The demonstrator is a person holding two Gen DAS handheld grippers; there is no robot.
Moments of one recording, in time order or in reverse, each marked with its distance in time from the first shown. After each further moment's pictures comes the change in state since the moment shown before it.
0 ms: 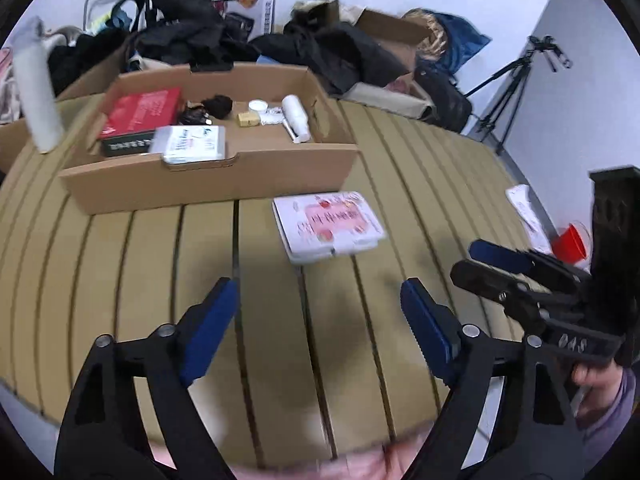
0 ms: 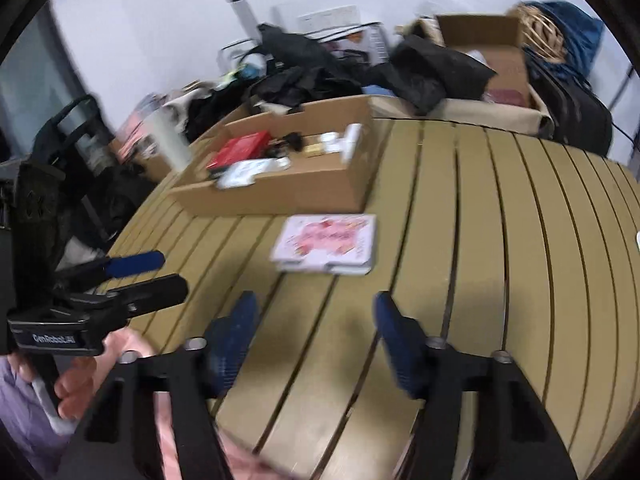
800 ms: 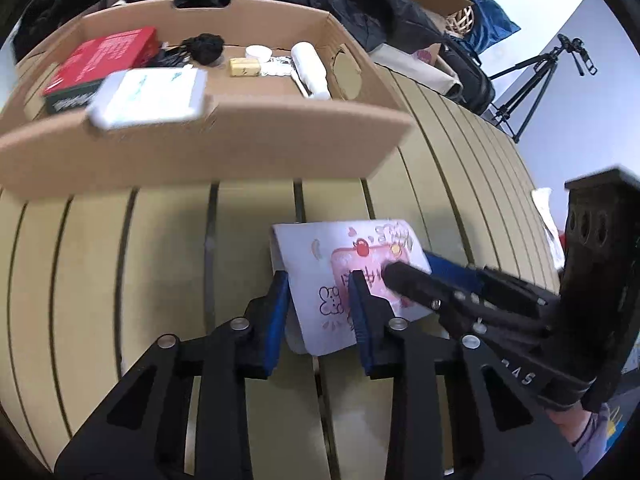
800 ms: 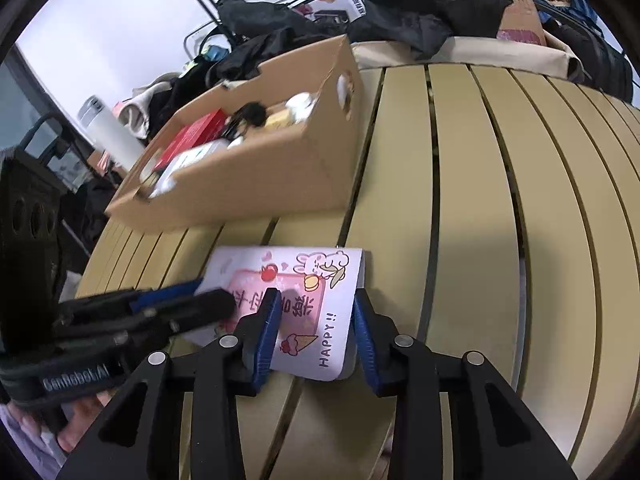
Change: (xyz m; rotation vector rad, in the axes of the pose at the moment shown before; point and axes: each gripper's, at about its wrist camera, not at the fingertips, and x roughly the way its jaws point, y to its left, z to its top) left arm 0.062 0.019 -0.003 -0.070 0.105 -0.057; right arm 0.106 -0.016 0.007 0.102 0.086 0.046
